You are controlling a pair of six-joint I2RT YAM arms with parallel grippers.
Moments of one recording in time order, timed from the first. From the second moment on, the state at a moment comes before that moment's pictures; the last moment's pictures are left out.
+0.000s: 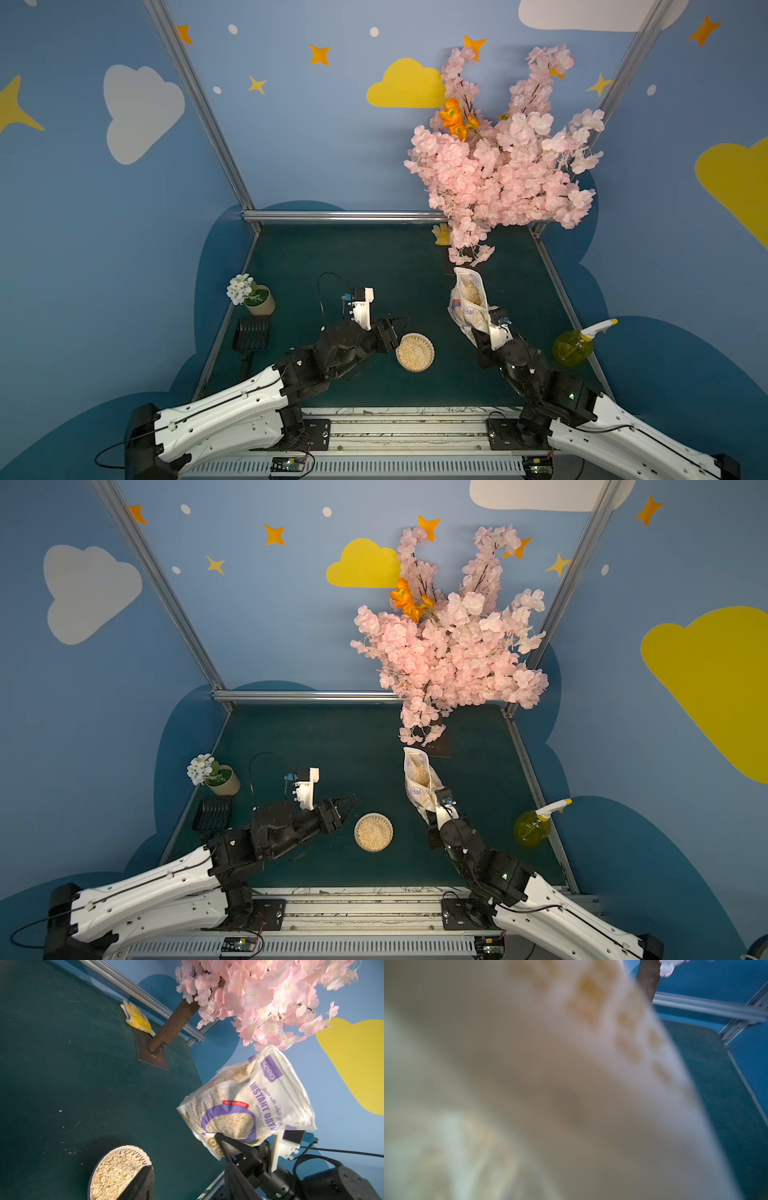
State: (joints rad) left arm -1.05 0.90 0.70 -0.08 -0.21 -0.95; right arm 1.00 0.45 0.44 -0.46 0.55 0.32
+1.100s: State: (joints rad) left arm -1.07 1.09 0.68 0.02 -0.14 -1.05; right arm 0.91 0.82 0.17 0.02 0.48 0.62
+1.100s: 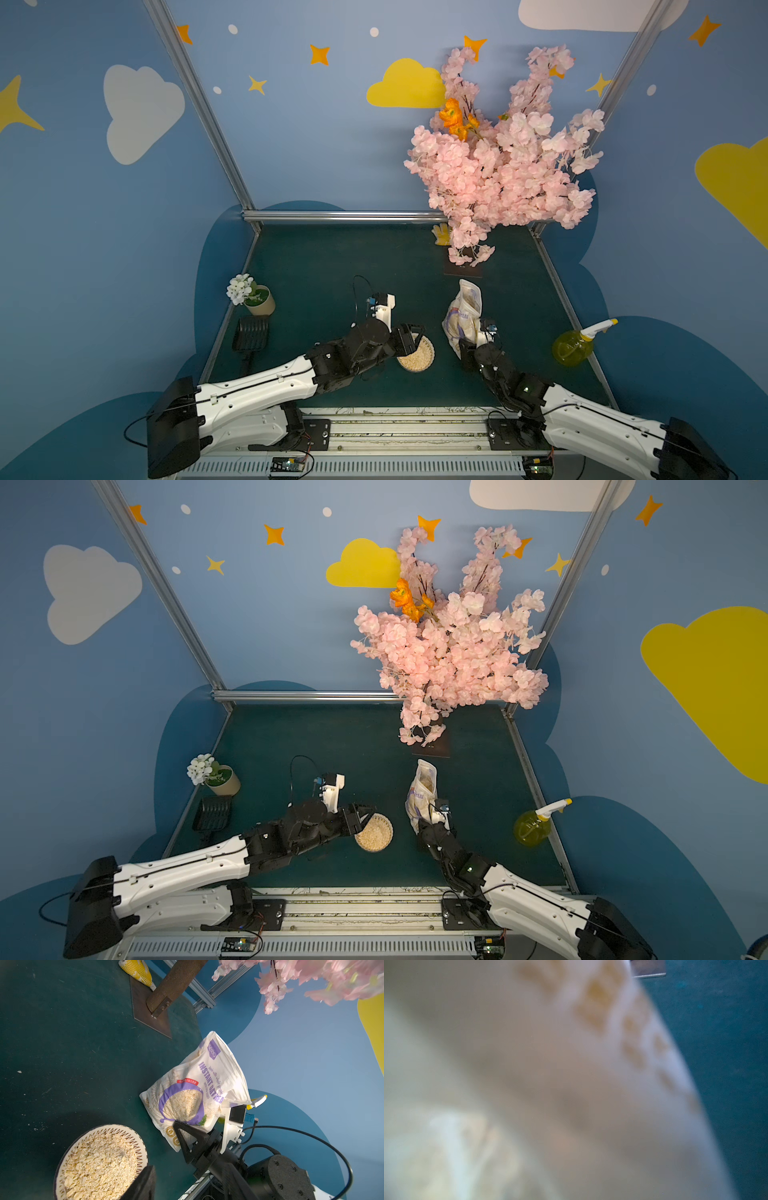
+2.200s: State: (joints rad) left arm -1.07 1.02 0.63 -0.03 -0.19 -1.05; right arm 0.91 0.67 0.75 -0.70 0.42 0.51
